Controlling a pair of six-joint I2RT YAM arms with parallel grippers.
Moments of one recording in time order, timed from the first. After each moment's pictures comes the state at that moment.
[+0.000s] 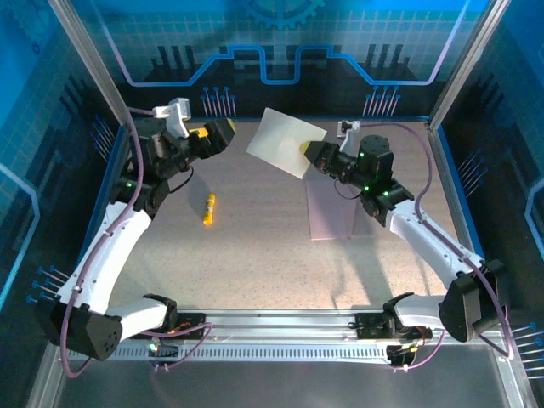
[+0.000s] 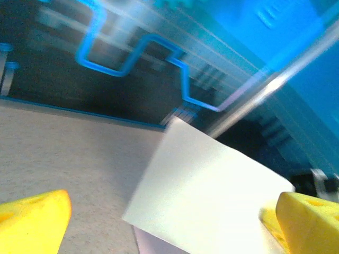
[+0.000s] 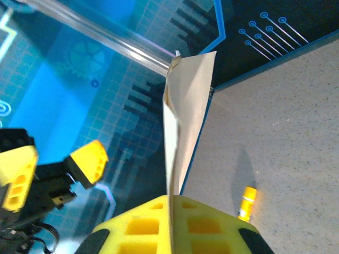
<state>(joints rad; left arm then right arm) -0.21 1.19 1.26 -0.26 0.36 -0.60 0.39 1.29 1.04 0.10 -0.48 0.95</state>
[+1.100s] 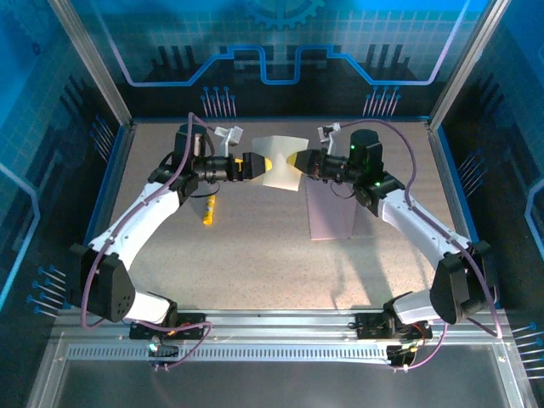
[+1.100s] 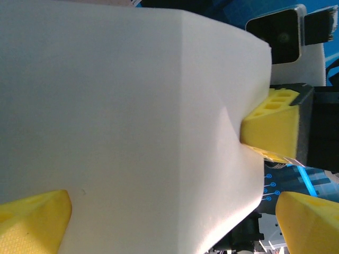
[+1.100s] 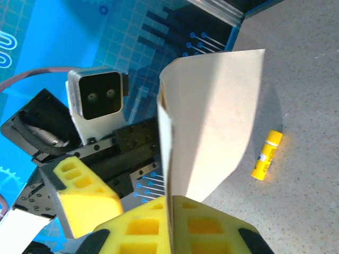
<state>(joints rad) -0.28 1.43 1.18 -0.24 0.84 -0.55 0.39 1.41 1.08 0.12 -0.78 0.96</state>
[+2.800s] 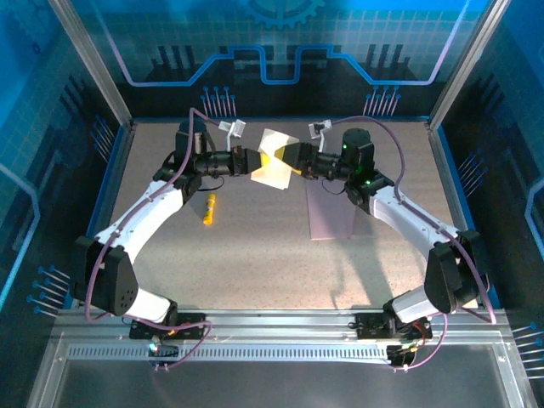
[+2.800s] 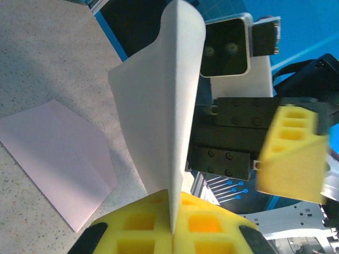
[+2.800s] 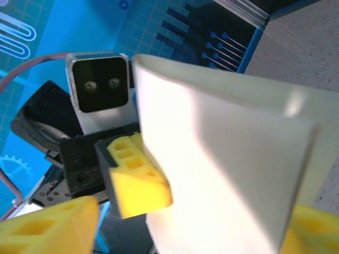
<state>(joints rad) -0.28 1.46 1.16 -0.02 0.95 -0.68 0.42 1.46 1.09 0.24 -0.79 0.96</state>
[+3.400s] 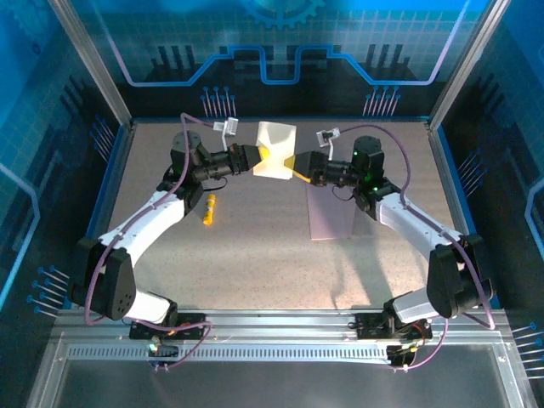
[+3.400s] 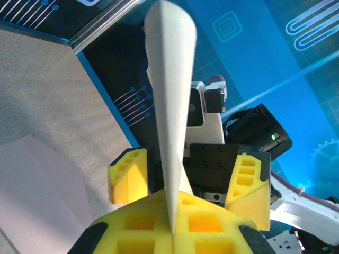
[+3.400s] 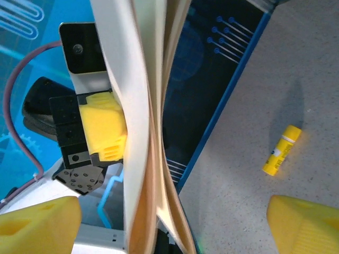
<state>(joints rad) -0.29 1.43 1.01 0.42 0.88 -0.97 0.35 1.45 0.97 0.35 -0.94 0.96</state>
